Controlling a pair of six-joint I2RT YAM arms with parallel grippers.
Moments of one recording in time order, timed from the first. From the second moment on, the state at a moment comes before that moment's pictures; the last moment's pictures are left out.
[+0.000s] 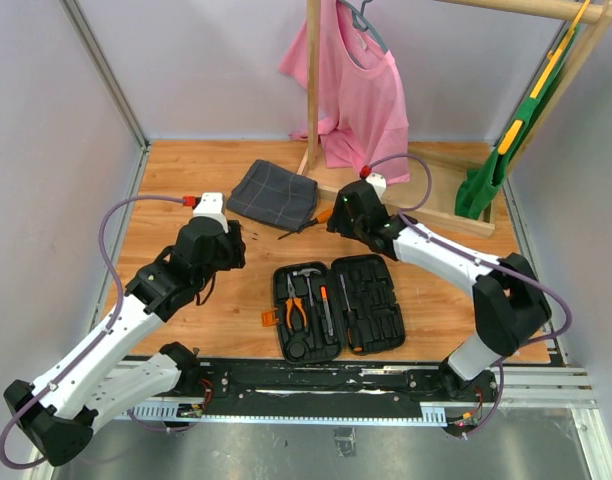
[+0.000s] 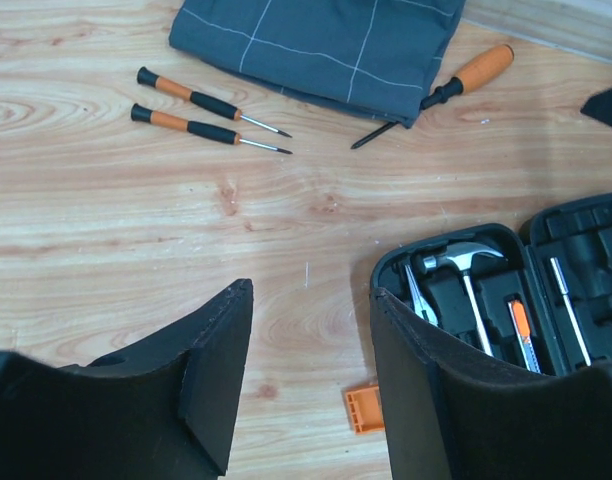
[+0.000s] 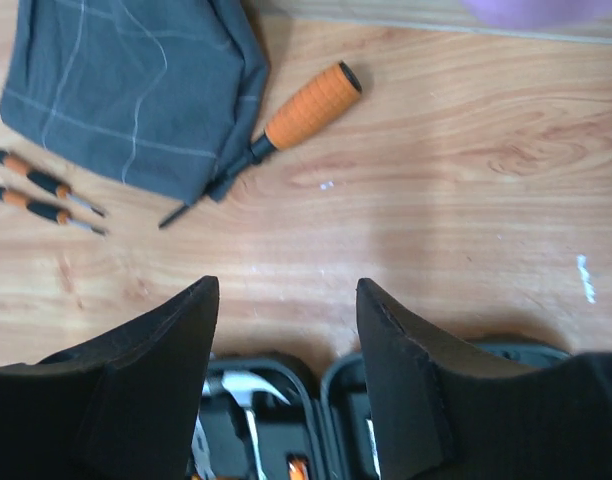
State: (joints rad) left arm -0.62 0.83 0.86 -0.58 -0.41 -0.40; right arm 0.66 1.56 1.09 -0.23 0.27 0.69
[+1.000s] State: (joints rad) left arm -0.62 0.89 0.85 -0.58 -0.41 -0.39; right arm 0.66 2.08 1.57 -0.41 0.48 1.08
